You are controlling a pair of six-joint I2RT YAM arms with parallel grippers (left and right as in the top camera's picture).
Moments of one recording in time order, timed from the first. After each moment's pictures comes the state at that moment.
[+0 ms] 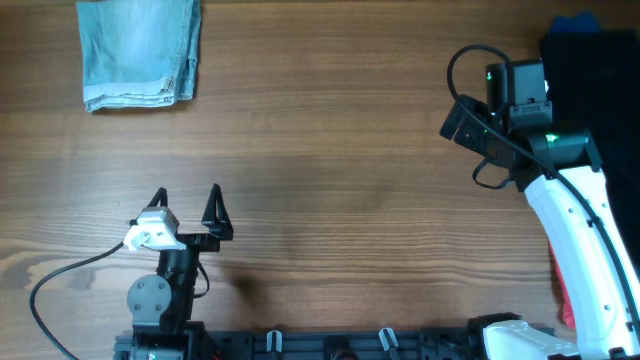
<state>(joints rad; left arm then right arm) -0.05 0.01 0.01 -0.01 0.00 -0.30 0.15 1.36 1.30 -0.99 0.21 0.55</state>
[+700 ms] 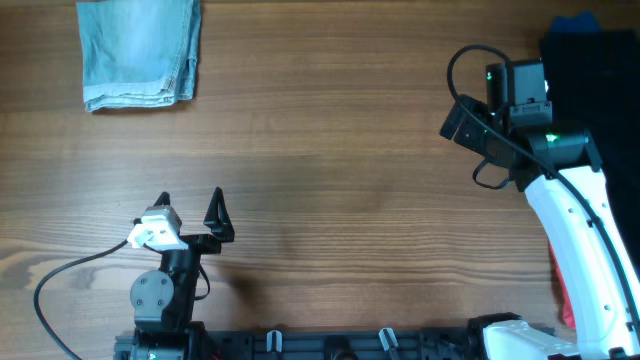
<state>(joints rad) -0.05 0.01 0.01 -0.07 -0.01 -0.30 0.15 1.36 1.30 -0.99 0.21 0.55</state>
